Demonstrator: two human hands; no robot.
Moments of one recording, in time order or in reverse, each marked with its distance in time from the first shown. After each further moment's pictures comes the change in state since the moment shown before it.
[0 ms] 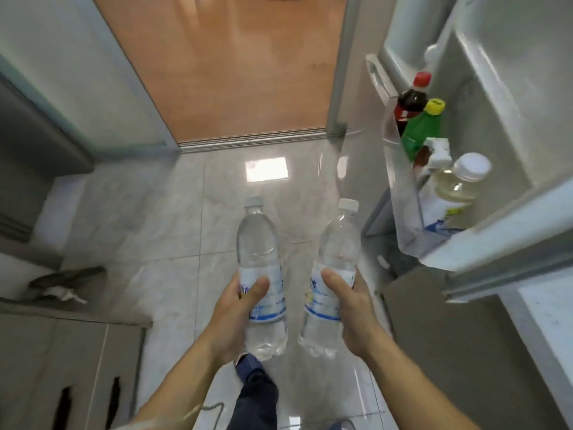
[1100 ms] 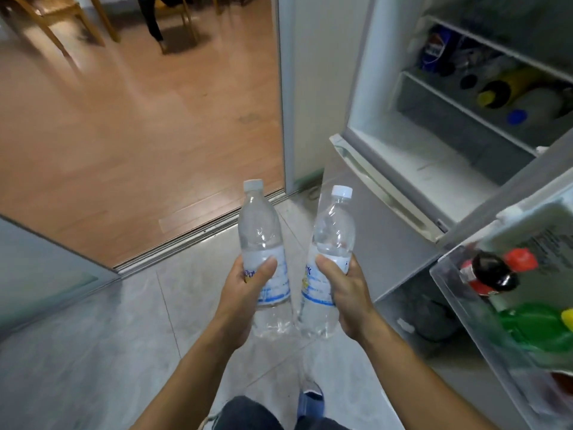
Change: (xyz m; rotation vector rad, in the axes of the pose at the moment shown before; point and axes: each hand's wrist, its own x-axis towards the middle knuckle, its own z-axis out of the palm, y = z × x) left_hand 0.439 0.328 0.002 0.222 -0.222 0.069; right_hand 0.421 -0.198 0.139 0.099 0.269 -0.163
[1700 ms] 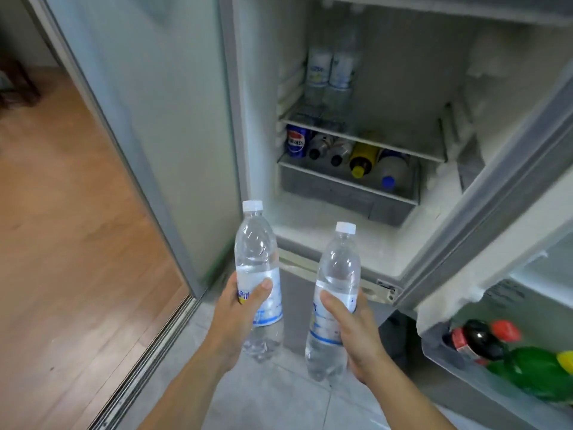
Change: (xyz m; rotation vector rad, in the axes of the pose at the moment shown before) left_hand 0.263 0.144 0.082 0.190 -0.640 0.072; right_hand 0.136 -0.104 0.011 0.109 0.720 -0.242
